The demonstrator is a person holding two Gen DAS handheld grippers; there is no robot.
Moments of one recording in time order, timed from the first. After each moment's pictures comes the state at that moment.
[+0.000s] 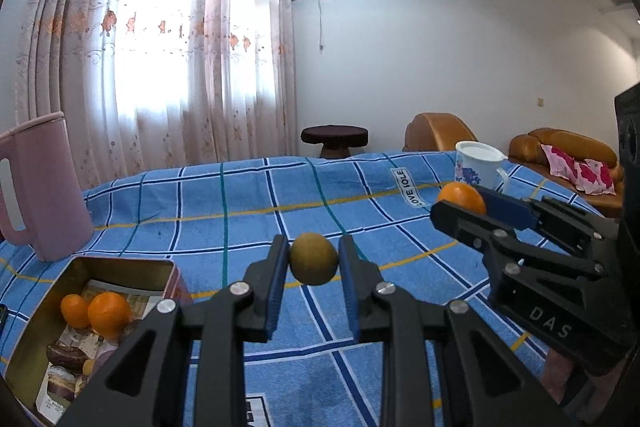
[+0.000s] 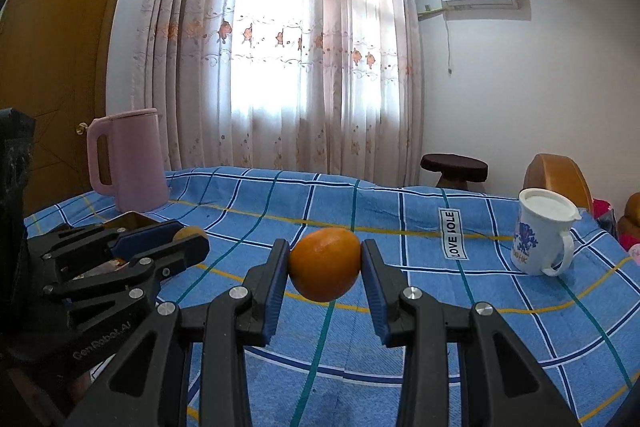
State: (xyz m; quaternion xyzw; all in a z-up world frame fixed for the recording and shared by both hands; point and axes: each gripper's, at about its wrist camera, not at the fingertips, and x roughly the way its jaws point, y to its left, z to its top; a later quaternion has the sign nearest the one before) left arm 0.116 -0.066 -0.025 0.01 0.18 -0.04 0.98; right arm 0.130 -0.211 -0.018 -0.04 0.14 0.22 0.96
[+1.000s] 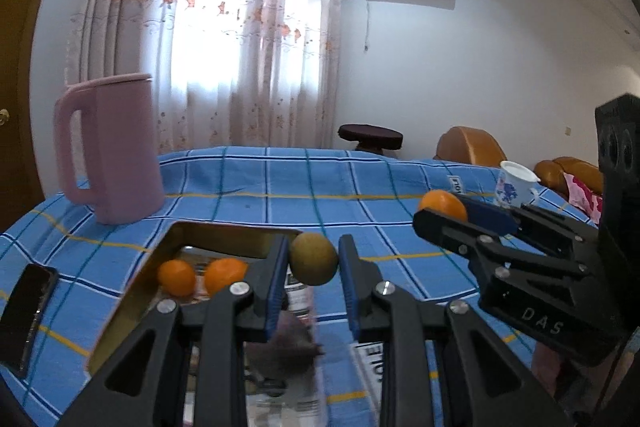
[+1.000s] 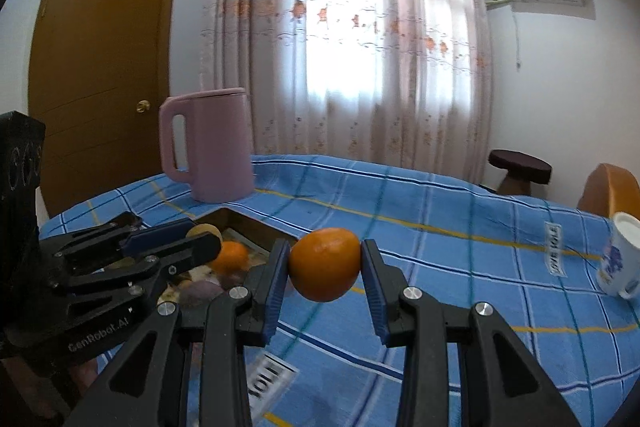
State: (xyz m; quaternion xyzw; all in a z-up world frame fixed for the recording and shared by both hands) left arm 0.066 0.041 -0.020 -0.05 0.19 0.02 0.98; right arm 0.118 -0.096 -0.004 -0.06 0.17 0.33 0.92
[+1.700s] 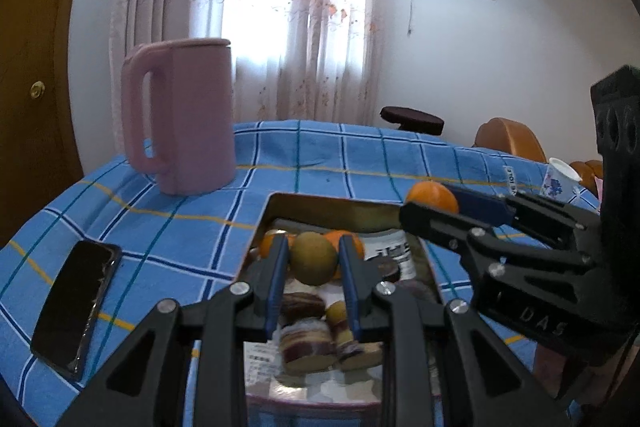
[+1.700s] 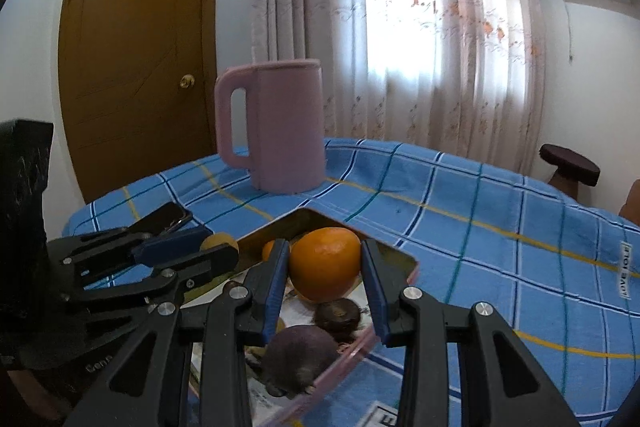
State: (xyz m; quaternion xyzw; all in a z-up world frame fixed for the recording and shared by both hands) left arm 0.053 0.117 -0.032 -0.07 0.23 0.08 0.97; right arm 0.121 0.000 -0.012 -0.08 0.22 0.41 0.88
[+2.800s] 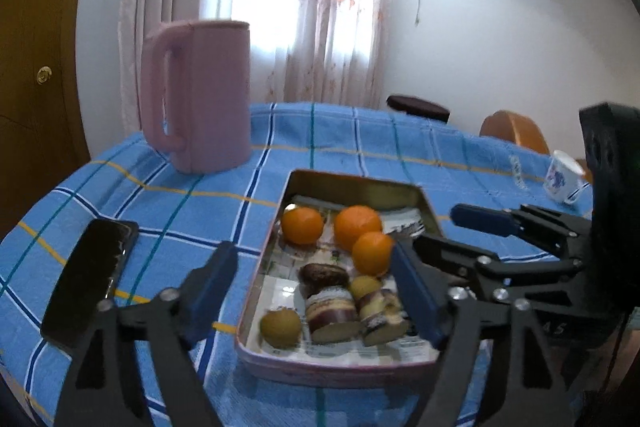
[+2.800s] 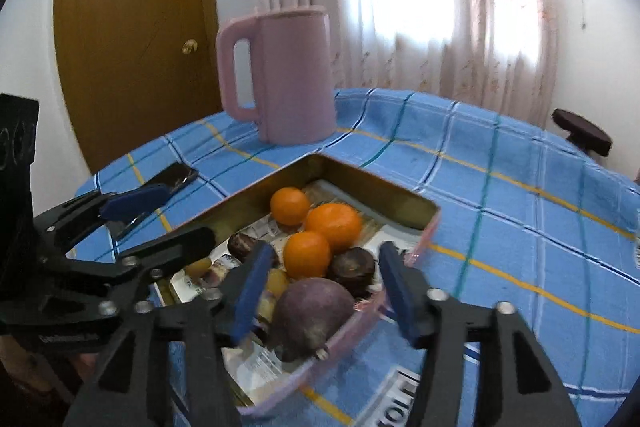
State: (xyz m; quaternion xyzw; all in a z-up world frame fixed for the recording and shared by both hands) left arm 0.034 0.126 -0.034 -0.08 0.25 0.09 0.96; right arm 0.117 -0.009 -0.028 -0.09 0.28 0.41 0.86
